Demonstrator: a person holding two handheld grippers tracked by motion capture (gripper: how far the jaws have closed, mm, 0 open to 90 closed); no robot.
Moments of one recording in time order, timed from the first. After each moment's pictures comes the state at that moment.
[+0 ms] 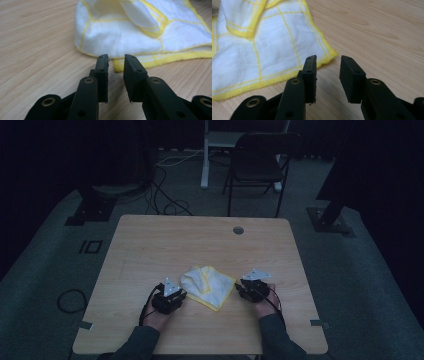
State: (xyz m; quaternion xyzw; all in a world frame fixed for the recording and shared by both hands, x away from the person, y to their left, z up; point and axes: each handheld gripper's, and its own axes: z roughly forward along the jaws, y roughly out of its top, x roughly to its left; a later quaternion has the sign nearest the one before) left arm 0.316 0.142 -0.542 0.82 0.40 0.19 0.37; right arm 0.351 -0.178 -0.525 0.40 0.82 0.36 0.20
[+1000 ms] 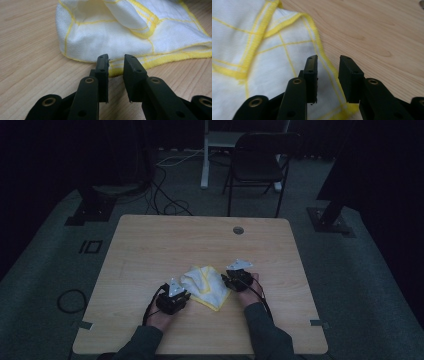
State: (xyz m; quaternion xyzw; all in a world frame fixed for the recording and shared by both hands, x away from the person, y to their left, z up) left arm 0.317 0.131 -0.544 0.83 0.38 0.19 0.37; right arm 0.393 -0.132 -0.532 0.38 0.83 0.36 0.20
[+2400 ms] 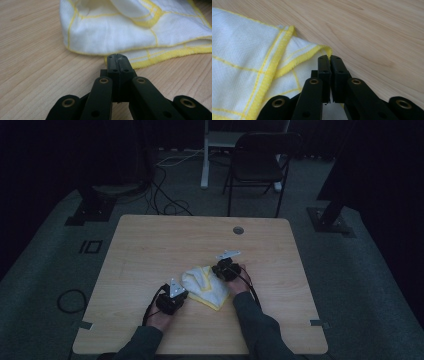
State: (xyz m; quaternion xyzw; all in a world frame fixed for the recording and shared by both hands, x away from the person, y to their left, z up) left arm 0.316 0.131 -0.543 0.83 0.39 0.20 0.35; right arm 0.432 -0.101 -0.533 0.39 0.83 0.37 0.14
